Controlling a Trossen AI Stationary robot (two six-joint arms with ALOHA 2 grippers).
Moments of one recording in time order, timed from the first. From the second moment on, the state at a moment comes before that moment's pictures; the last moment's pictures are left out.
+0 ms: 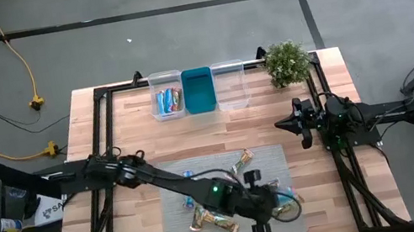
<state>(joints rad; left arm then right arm) -0.43 2.36 2.35 -0.73 -0.29 -0.25 -0.07 0.12 0.01 0.03 0.00 0.39</state>
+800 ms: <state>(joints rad) -0.31 1.97 2.36 -0.89 -0.31 0.15 -0.07 0.12 0.01 0.03 0.00 0.39</state>
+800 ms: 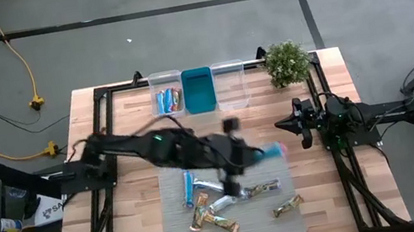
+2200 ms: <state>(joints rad) 0.60 1.59 1.60 -1.11 -0.35 -0.24 -0.07 0.12 0.01 0.03 0.00 0.39</state>
